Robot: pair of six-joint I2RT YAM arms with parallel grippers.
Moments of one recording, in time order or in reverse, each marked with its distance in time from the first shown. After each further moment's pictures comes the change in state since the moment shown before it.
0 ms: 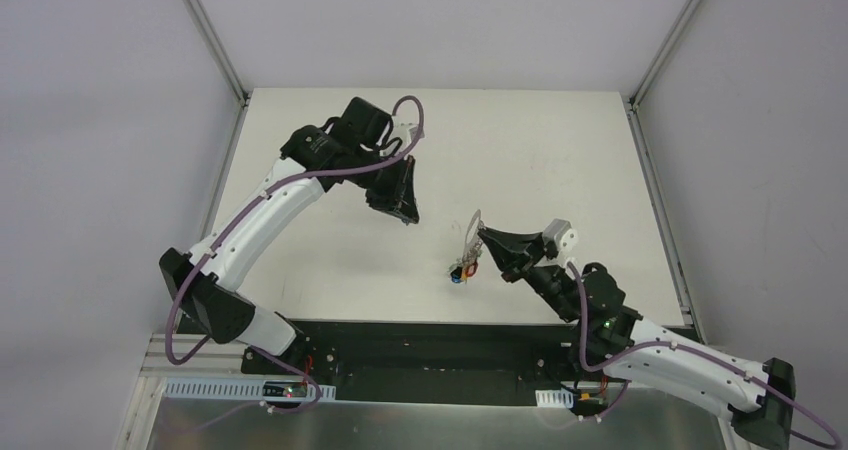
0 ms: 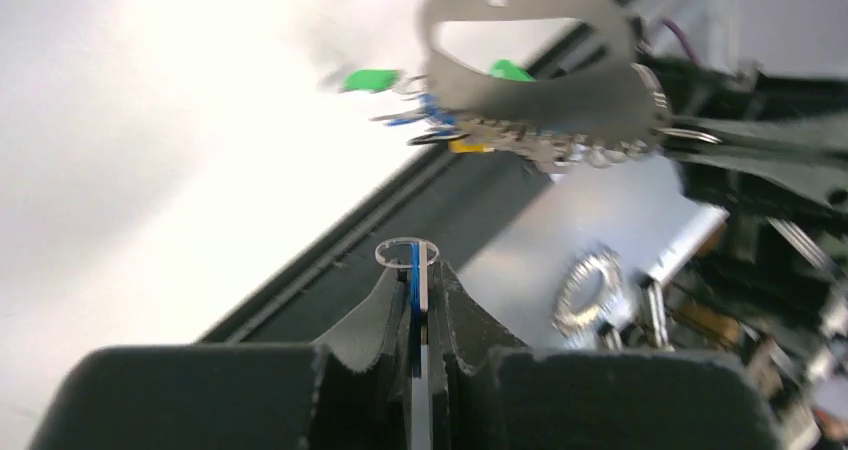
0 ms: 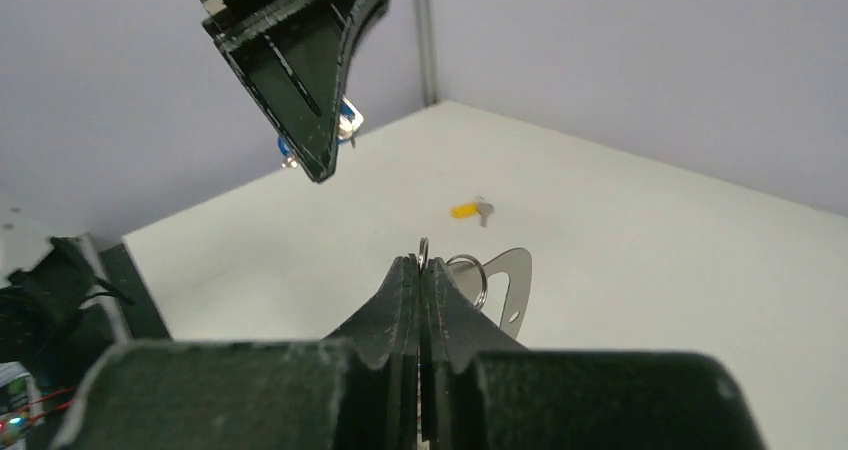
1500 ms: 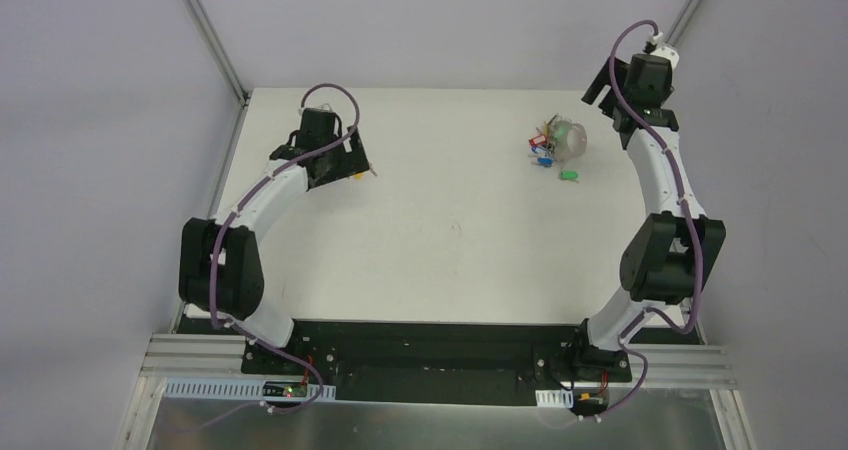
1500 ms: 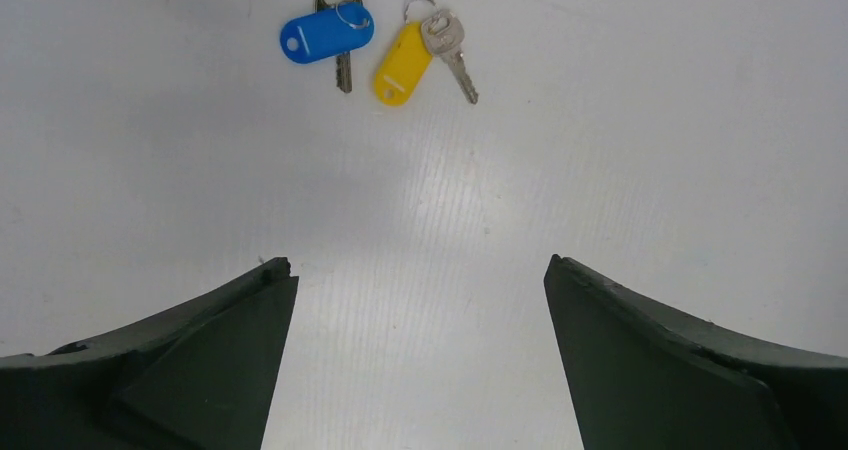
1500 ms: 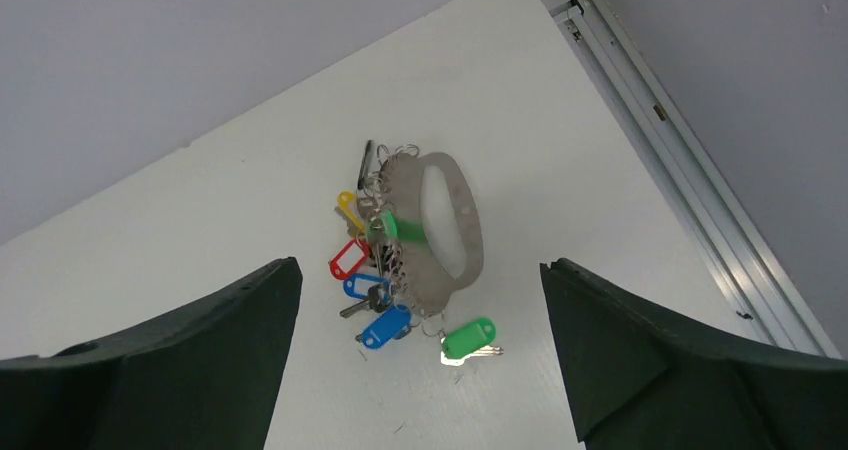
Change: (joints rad) left arm 0.426 0.159 -0.415 0.694 -0.560 -0.068; right arm -1.176 1.262 1.322 -0.833 -0.055 0.261
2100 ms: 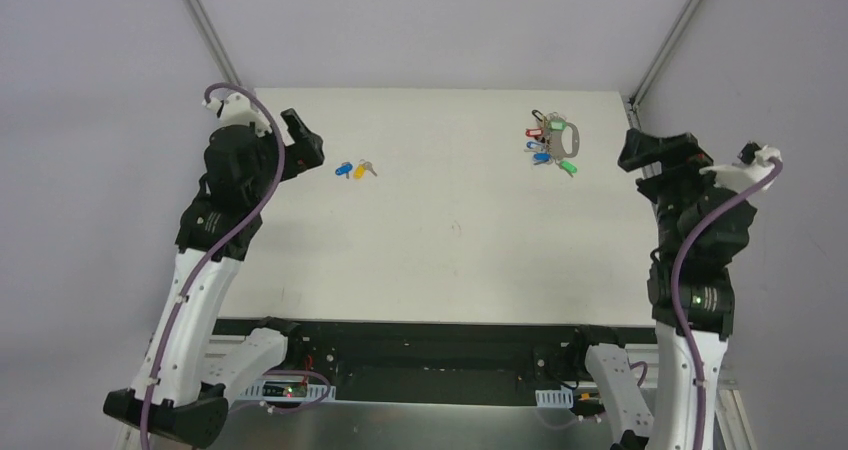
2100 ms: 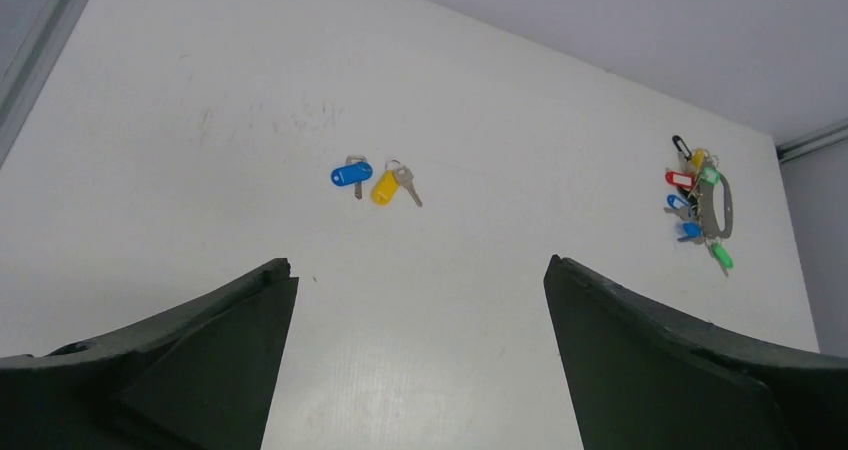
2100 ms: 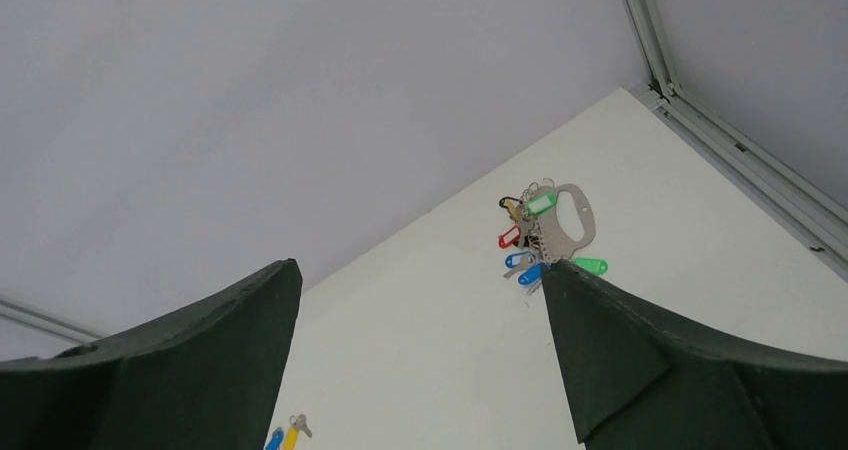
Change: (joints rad) left arm 0.000 -0.646 0.039 -0.173 -0.150 0.042; right arm 0.000 -0.993 -0.419 -0.089 -0.046 0.319
